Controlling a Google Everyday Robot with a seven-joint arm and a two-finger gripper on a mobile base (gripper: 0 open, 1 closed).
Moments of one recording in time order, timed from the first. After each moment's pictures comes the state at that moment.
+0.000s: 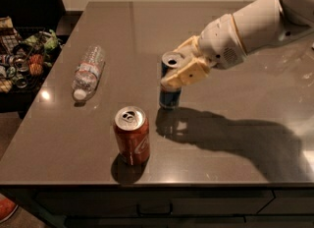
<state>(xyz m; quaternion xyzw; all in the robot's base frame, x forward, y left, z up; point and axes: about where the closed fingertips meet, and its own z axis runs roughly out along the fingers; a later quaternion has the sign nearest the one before) 0.514 -0.050 0.948 -0.60 0.66 0.26 0.37</state>
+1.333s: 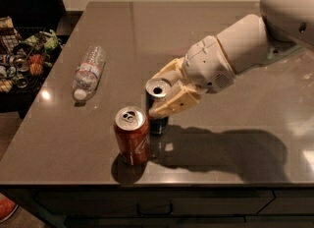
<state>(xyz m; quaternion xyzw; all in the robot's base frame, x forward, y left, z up) 0.445 -0.015 0.928 -0.68 0.59 0.30 0.34</state>
